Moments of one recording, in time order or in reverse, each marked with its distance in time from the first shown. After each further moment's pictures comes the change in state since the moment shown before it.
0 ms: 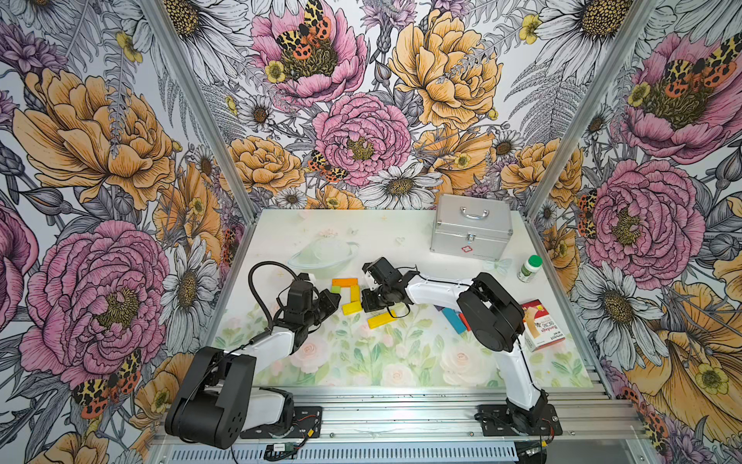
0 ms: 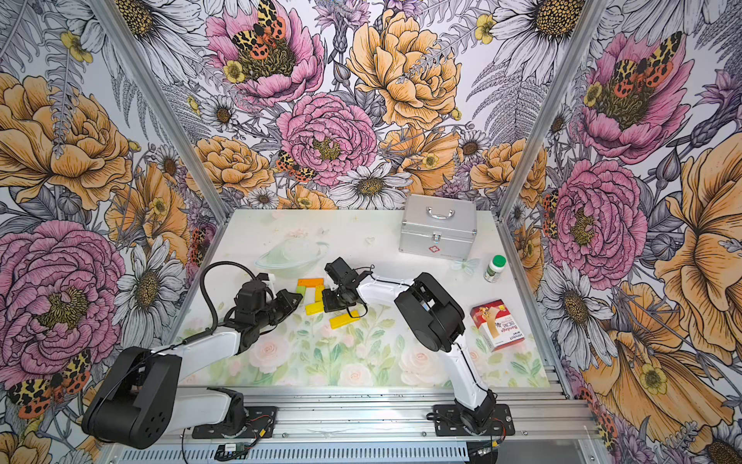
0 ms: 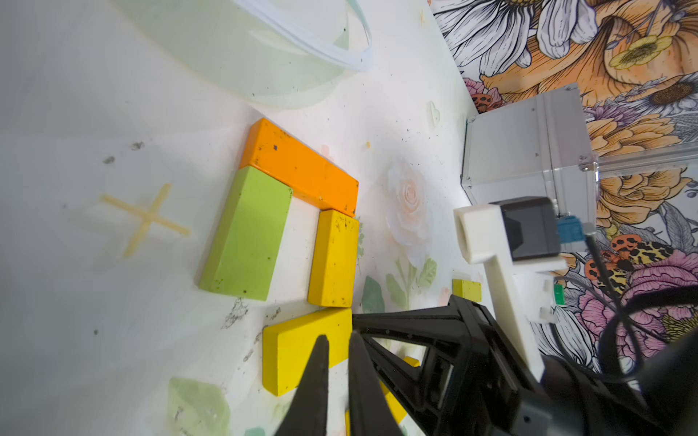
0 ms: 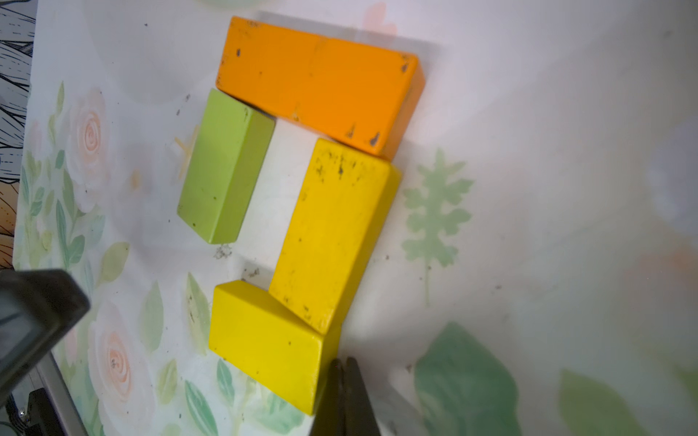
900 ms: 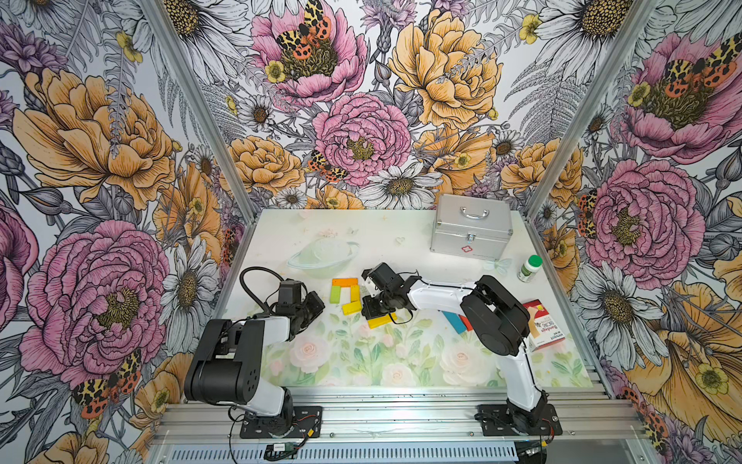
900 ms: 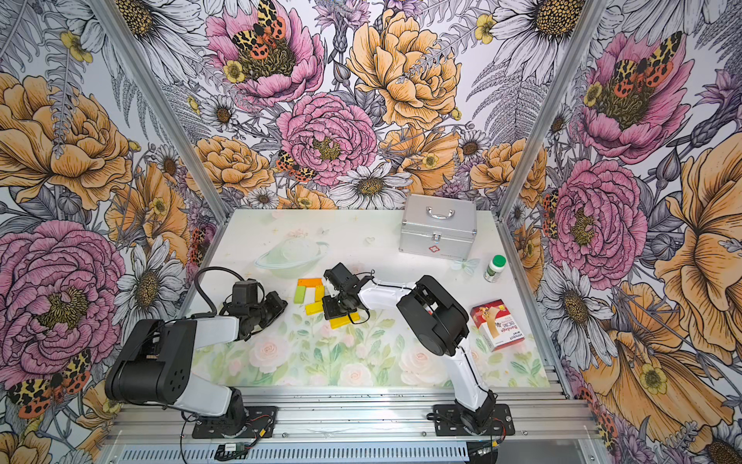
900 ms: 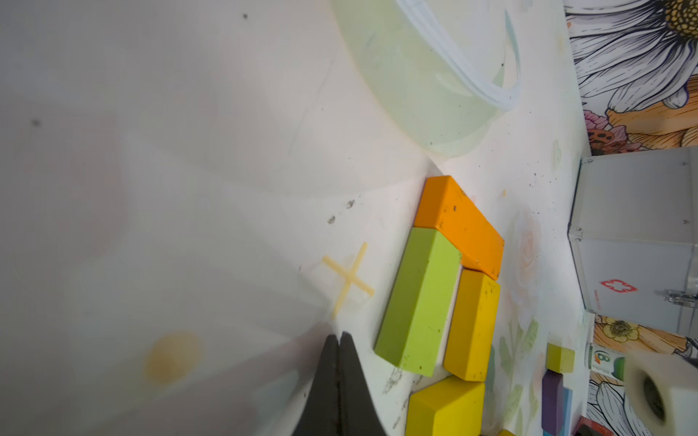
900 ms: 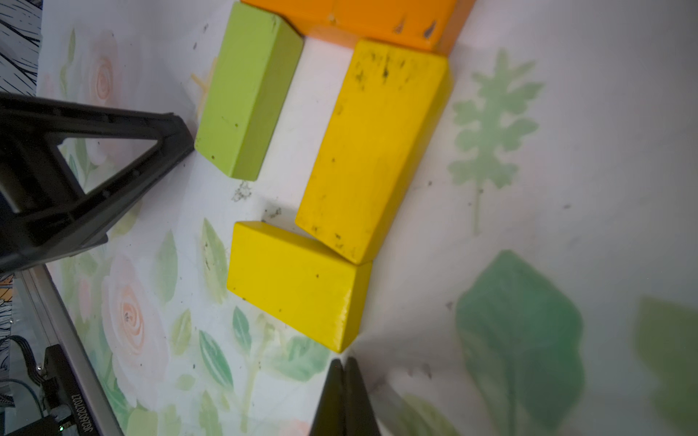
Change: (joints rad) left arm 0.182 0.242 0.055 -0.023 0.023 0.079; right arm 0.029 -0.045 -0.075 0.011 -0.053 -0.009
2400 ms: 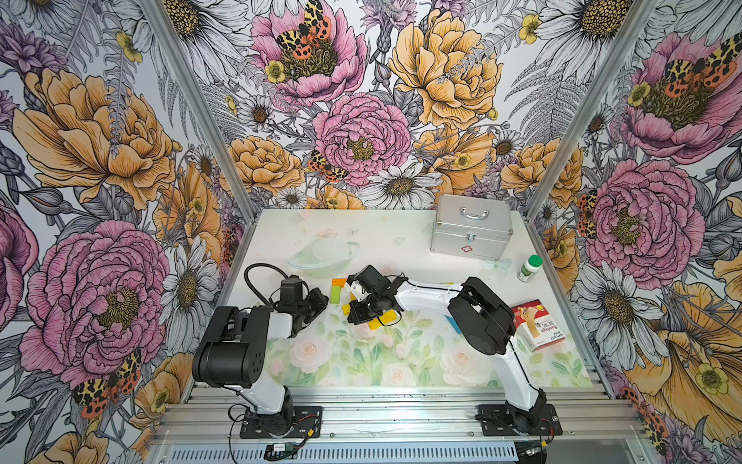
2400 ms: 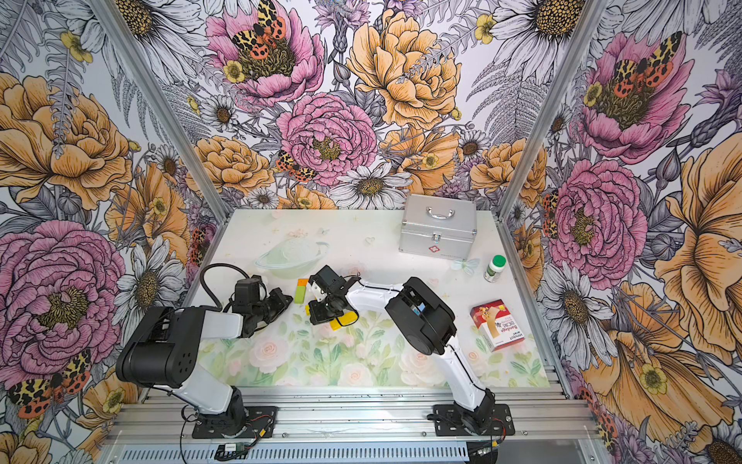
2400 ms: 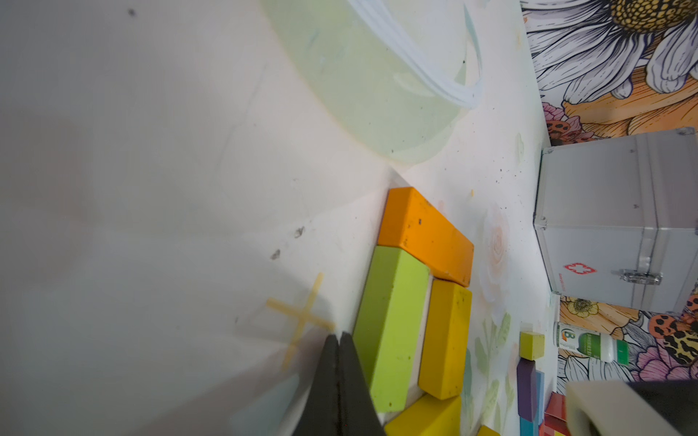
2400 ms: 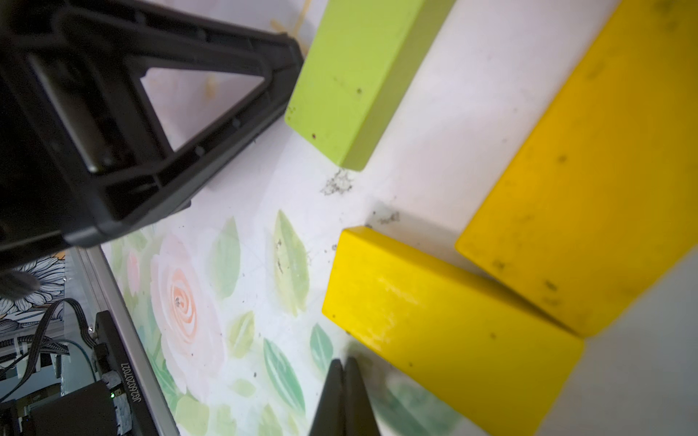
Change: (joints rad) left arm -0.001 0.092 0.007 0.146 0.076 -0.005; right arm 0.048 0.096 0.140 -0.046 -0.094 0.009
